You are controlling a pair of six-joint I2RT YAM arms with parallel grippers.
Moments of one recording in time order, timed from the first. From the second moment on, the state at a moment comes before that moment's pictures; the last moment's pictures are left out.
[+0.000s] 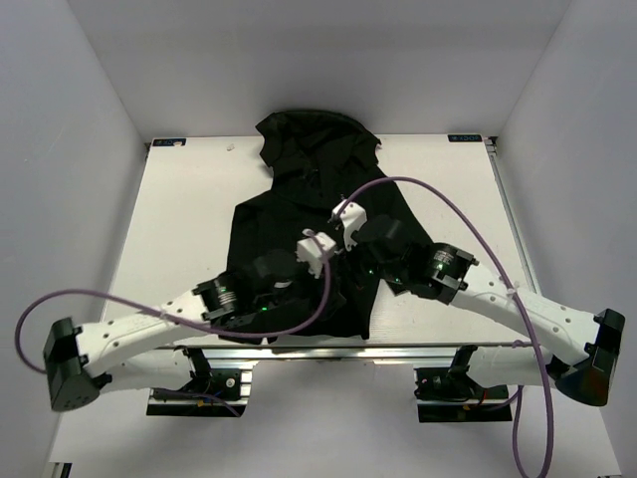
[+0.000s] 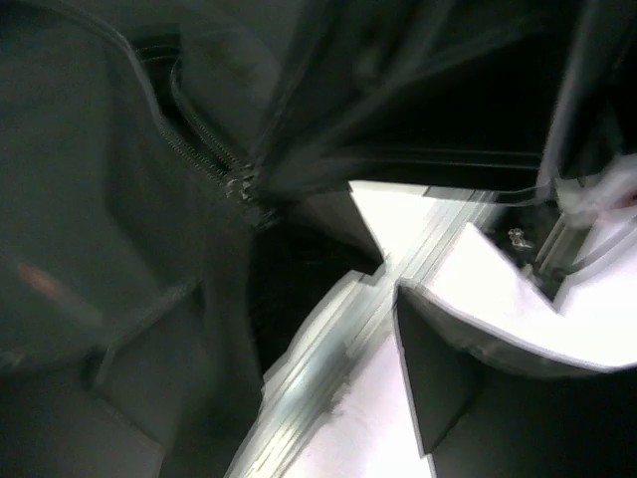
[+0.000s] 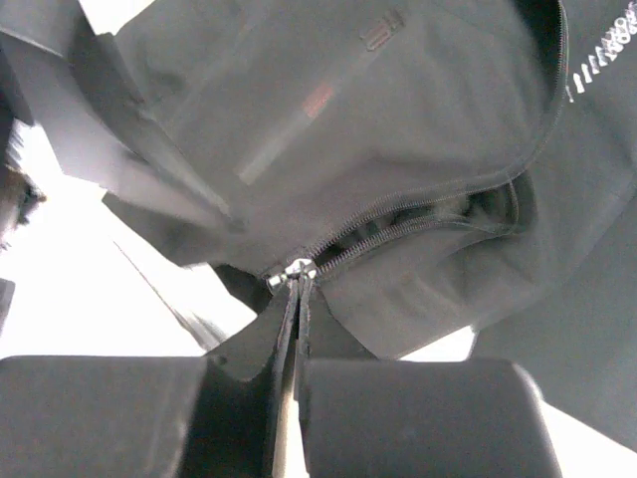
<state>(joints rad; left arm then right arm) -1.09 1.02 0.82 -0.24 -0.05 -0.32 1.06 1.16 1.13 -0.62 0.11 0.15</state>
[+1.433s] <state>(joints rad) -1.26 1.12 0.80 -0.07 -0.53 -0.04 0.88 1.19 1.23 -0.72 -0.21 0.21</state>
